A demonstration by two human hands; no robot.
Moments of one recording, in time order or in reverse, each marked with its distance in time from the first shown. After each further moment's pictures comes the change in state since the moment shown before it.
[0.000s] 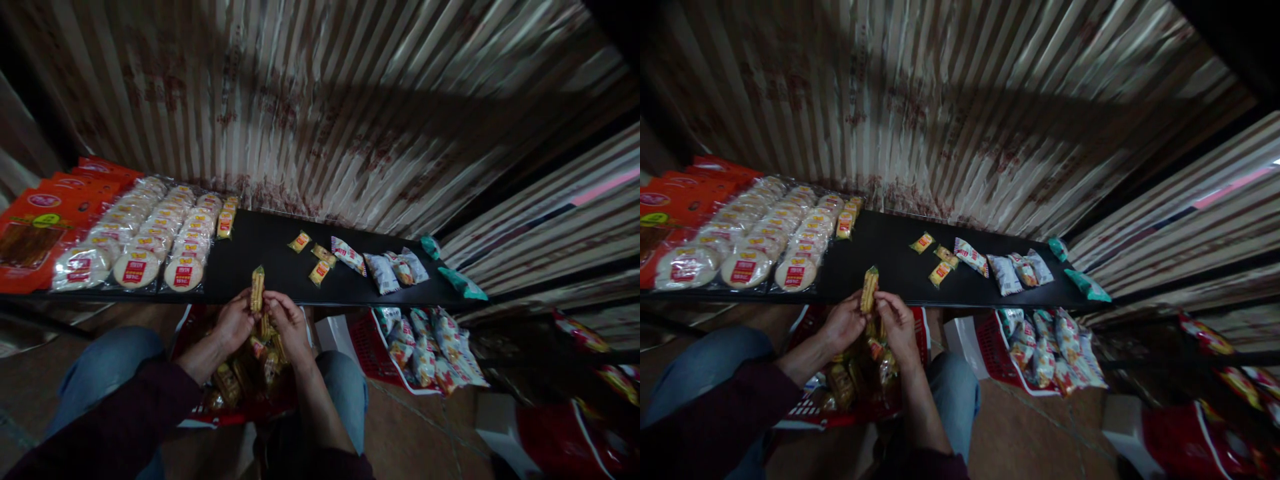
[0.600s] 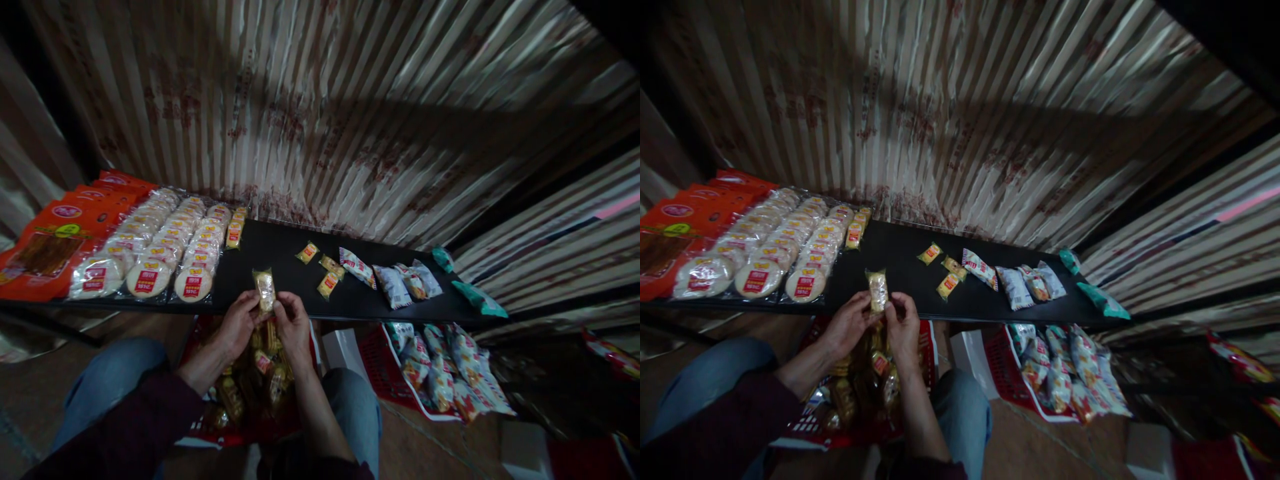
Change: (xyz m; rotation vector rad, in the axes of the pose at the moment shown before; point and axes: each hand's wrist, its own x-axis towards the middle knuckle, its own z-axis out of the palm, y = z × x) left_hand 0.004 0.018 -0.002 0.120 -0.106 0.127; right_hand 0.026 0.019 0.010 -0.146 0.213 -0.098
